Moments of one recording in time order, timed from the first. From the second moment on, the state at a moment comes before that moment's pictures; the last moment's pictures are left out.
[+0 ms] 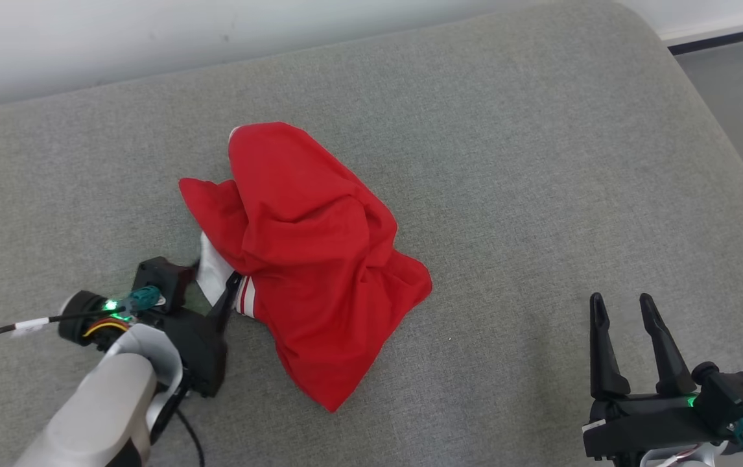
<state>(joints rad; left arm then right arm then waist) -0.71 0.37 -0.72 0.78 -0.58 -0.13 -0.15 -0.08 -0.05 0.00 0.15 0.25 0.13 -0.26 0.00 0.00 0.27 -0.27</state>
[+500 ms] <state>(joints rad) -0.67 0.36 -0.70 0.68 -0.64 -0.08 -0.26 -0.04 -0.05 -0.04 0.16 0.23 0.13 -0.26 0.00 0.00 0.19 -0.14</state>
